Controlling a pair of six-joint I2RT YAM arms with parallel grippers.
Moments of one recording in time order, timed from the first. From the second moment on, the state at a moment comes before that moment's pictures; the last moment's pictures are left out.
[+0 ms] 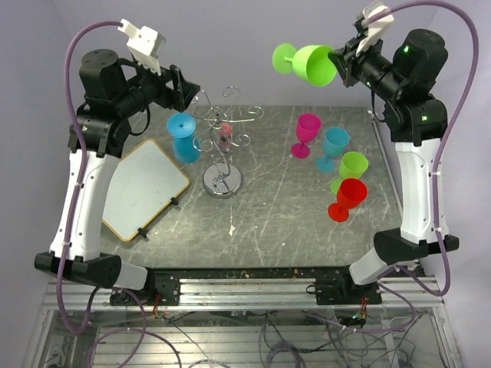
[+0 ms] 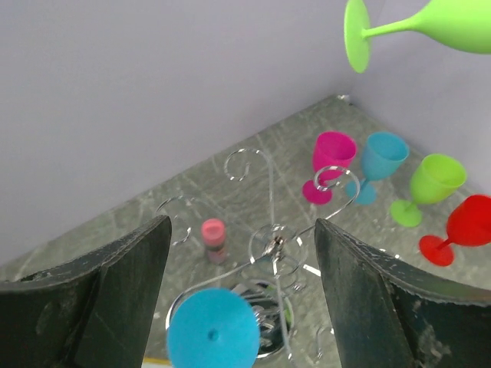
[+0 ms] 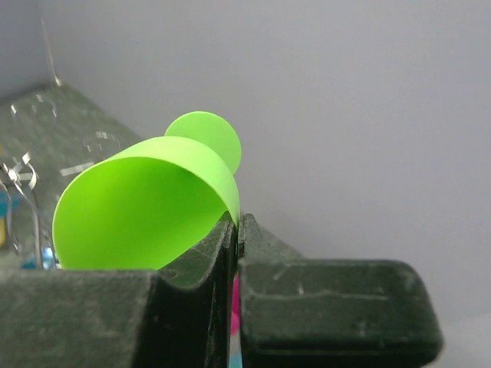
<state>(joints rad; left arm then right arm) -0.20 1.37 1.86 -0.55 0.45 0.03 0.21 1.57 2.25 -0.72 -0.34 -0.35</state>
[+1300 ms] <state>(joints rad) -0.27 1.60 1.89 -0.27 0.54 -0.48 0.36 1.75 2.36 -0.55 -0.62 -0.10</state>
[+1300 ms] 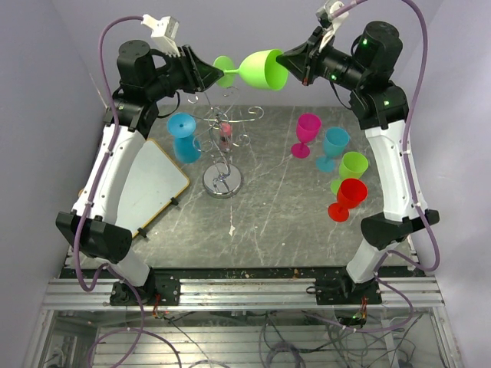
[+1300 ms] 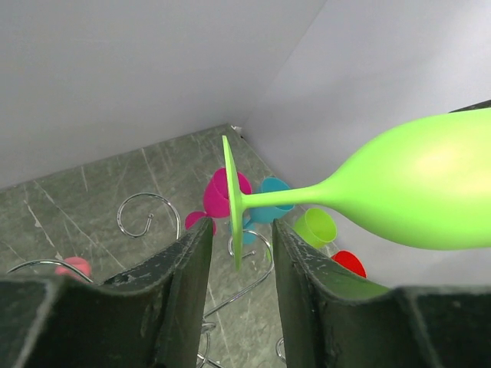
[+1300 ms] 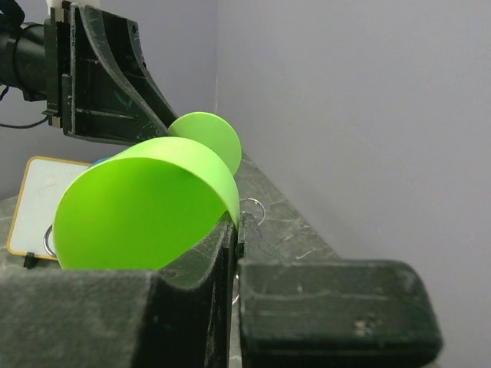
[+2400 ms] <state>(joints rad) -0.16 1.48 1.83 -0.26 0.54 -0.41 0.36 1.64 2.29 -0.59 -0.55 -0.19</state>
